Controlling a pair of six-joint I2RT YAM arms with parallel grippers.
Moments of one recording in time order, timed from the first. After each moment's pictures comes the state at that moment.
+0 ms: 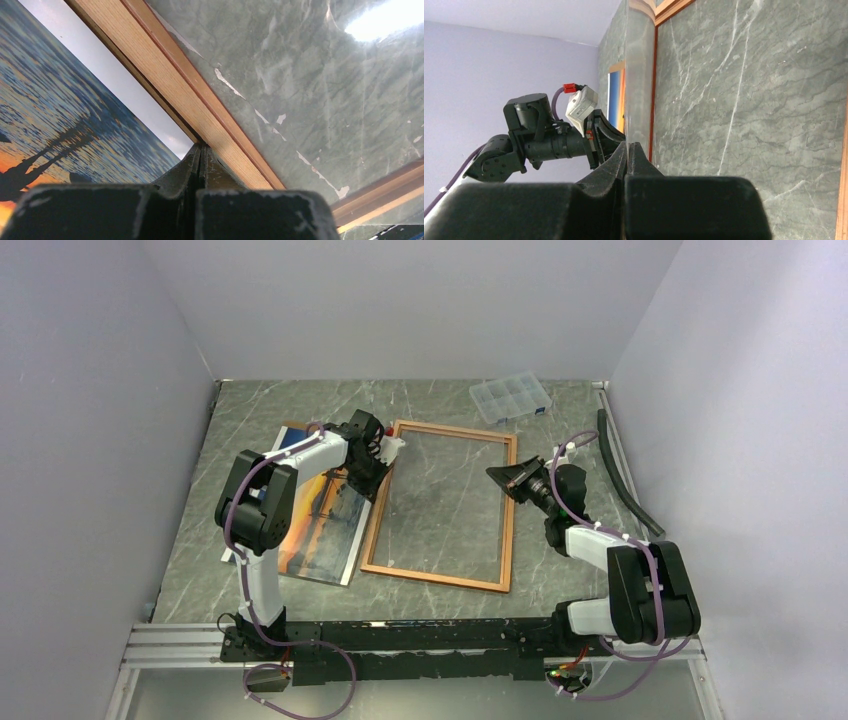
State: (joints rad) left arm -0.44 1.96 1.38 -0.68 0.25 0.25; right arm 0.11 1.33 0.39 0.70 -0.45 1.14
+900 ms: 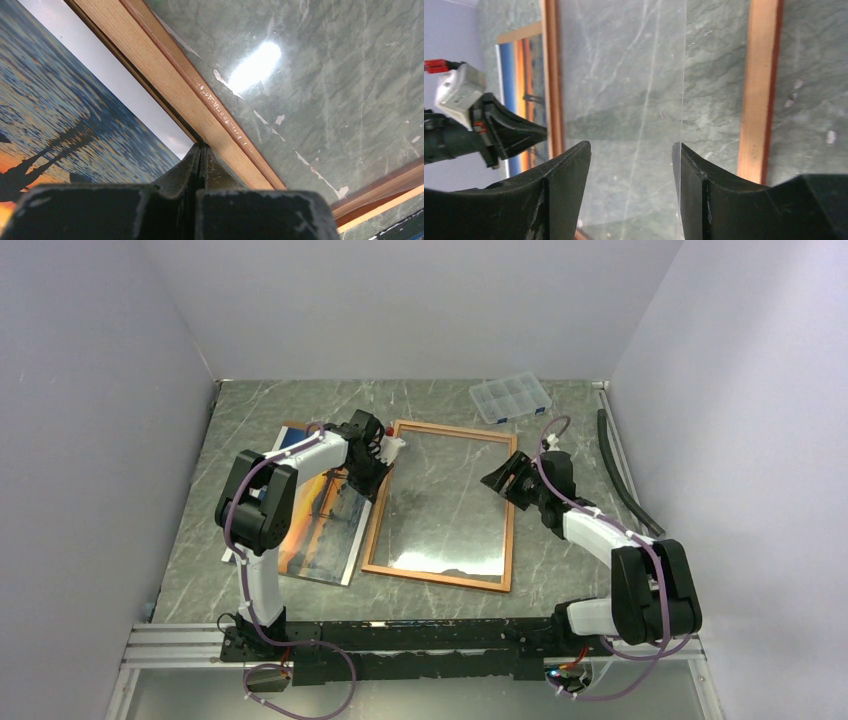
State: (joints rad) left arm -0.44 1.96 1.38 -0.68 0.26 0.25; right arm 0.17 1.33 0.55 0.21 -0.30 0.78
